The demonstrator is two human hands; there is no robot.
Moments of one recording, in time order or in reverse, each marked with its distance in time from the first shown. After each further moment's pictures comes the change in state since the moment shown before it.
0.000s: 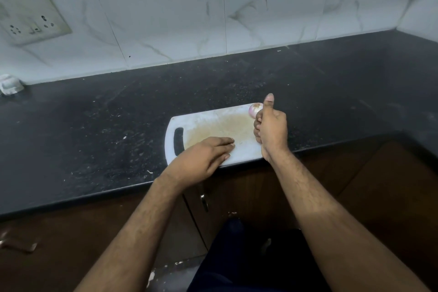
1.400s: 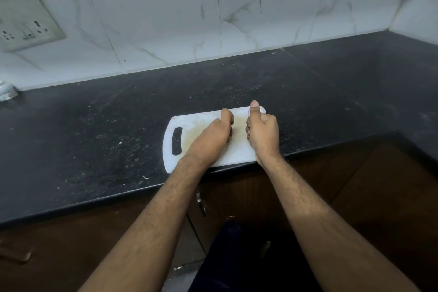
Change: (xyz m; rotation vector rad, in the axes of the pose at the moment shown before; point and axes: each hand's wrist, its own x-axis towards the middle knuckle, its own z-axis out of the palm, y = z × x) left_hand 0.062 0.034 -0.014 -0.098 0.144 -0.241; right_hand 0.008 0.015 0.004 -0.174 -0.034 -0.116
